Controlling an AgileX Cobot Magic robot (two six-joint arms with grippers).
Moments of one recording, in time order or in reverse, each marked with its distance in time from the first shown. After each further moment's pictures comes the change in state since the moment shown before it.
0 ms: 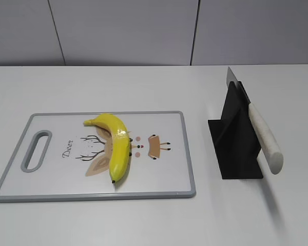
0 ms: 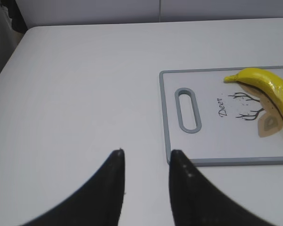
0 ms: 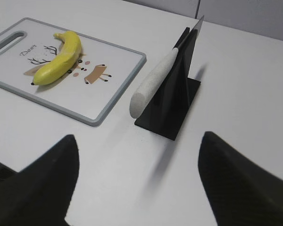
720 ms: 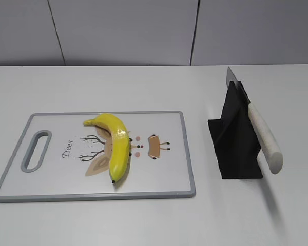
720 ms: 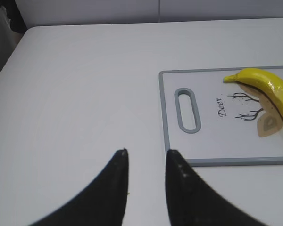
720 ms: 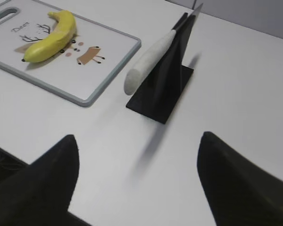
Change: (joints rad) left arm 0.000 0.000 0.000 -0.001 0.000 0.000; right arm -0.069 -0.086 0.023 0.005 0.090 -0.073
